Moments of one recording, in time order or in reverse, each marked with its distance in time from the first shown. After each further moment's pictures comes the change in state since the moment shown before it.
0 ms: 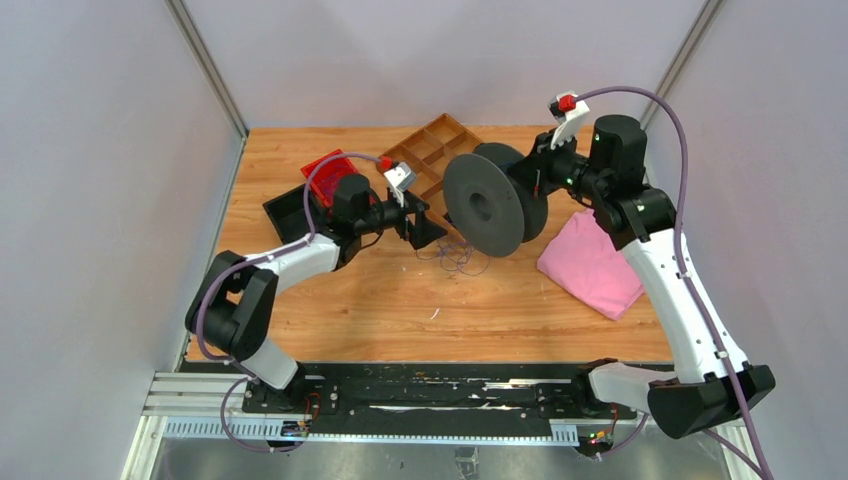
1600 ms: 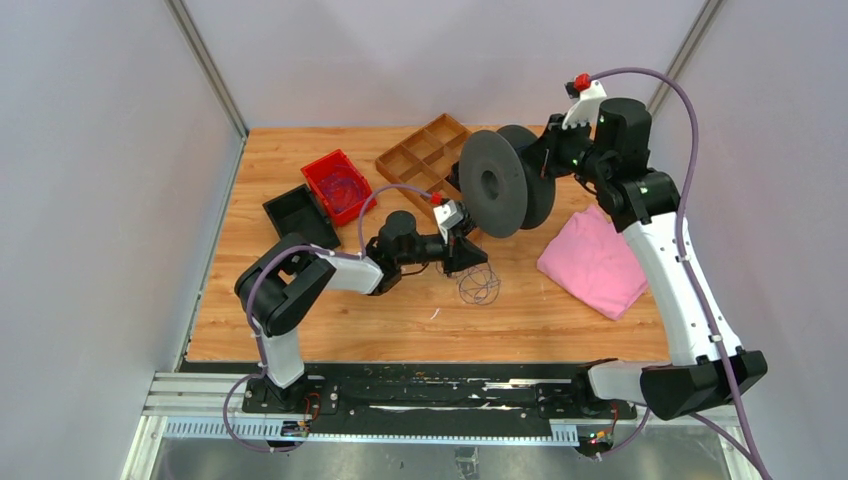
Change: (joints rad) left arm -0.293 0.267 -0.043 0.506 -0.015 -0.201; right arm -0.042 0.077 0.111 -0.050 0.127 0.095
